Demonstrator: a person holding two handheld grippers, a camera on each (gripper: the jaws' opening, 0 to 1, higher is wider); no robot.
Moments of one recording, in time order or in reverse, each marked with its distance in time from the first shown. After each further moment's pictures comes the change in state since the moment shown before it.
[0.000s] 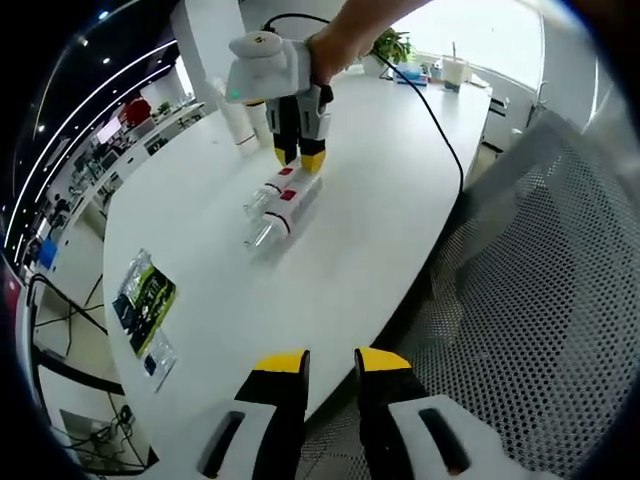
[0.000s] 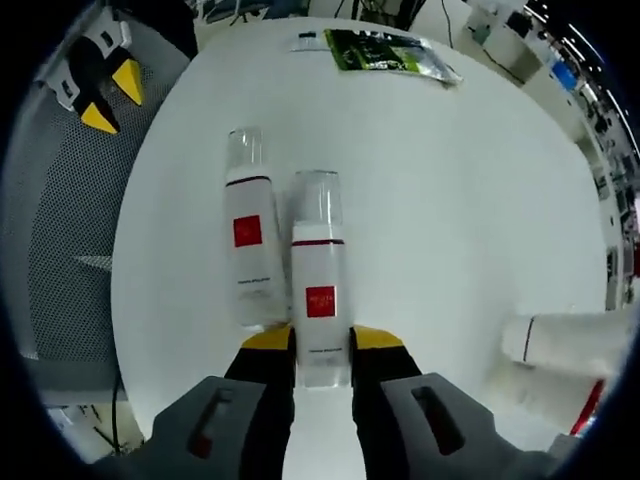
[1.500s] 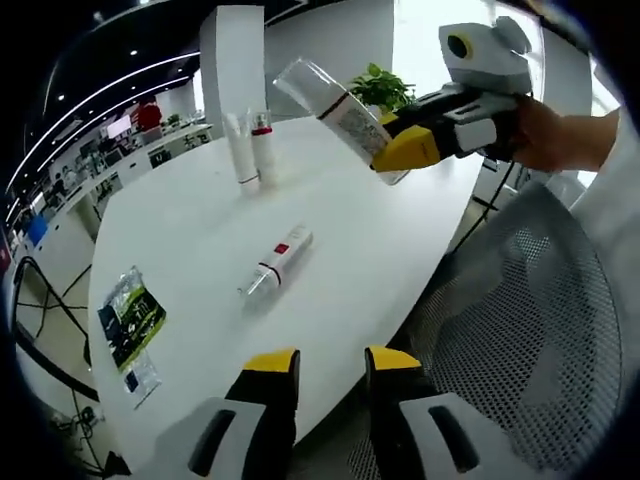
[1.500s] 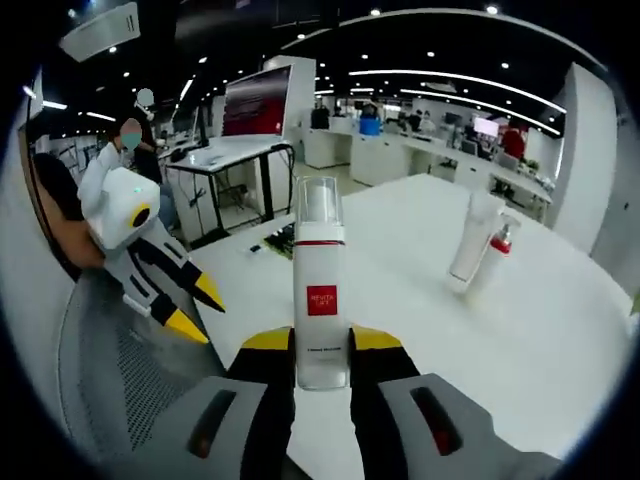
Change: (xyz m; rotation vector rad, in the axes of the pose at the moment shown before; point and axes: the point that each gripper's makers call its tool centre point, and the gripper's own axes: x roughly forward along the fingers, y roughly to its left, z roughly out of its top) left arm -0.014 -0.012 0.042 -0.102 -0.211 -0.105; right arm -0.144 0.115 0.046 0.572 -0.779 -0.433
